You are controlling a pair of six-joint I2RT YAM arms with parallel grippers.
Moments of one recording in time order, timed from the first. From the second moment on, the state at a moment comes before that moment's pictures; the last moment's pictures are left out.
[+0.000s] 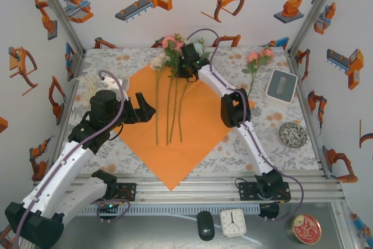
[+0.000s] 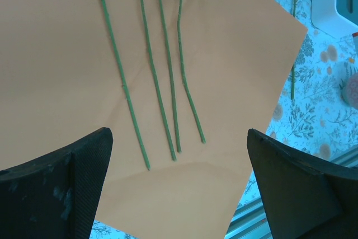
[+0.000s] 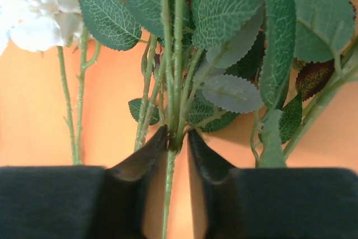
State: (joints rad) left arm -0.46 0.85 0.81 -0.44 0.08 -0.44; right arm 0.53 2.73 2.56 -0.59 -0.09 0.53
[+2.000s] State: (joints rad) left arm -0.64 1.00 0.83 -0.27 0.33 -0.38; right arm -0.03 2.34 2.04 -0.74 0.03 0.27
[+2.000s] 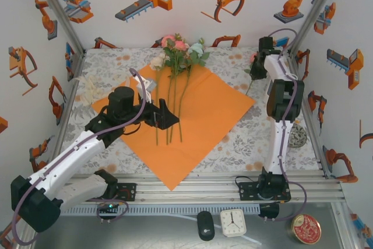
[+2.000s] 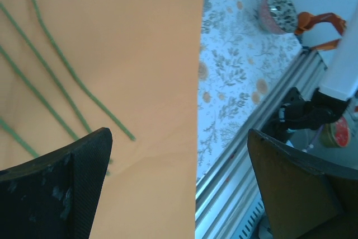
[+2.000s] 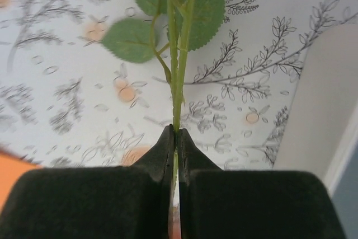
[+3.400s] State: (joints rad) left arm -0.49 0.89 0.83 -0.47 0.05 -0.42; right arm 0.53 2.52 2.26 -0.56 -0.06 0.54
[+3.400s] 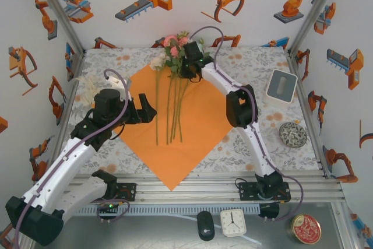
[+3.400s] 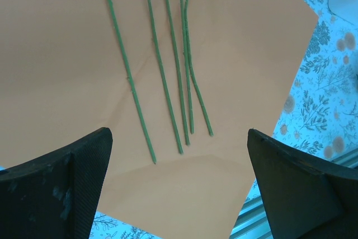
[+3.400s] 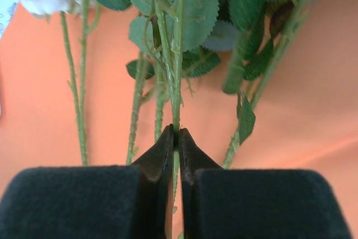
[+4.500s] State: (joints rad) left arm -0.44 0.82 0.72 -0.64 -0.12 -0.67; right arm 0.98 1.20 0.77 -0.55 0.23 1.25
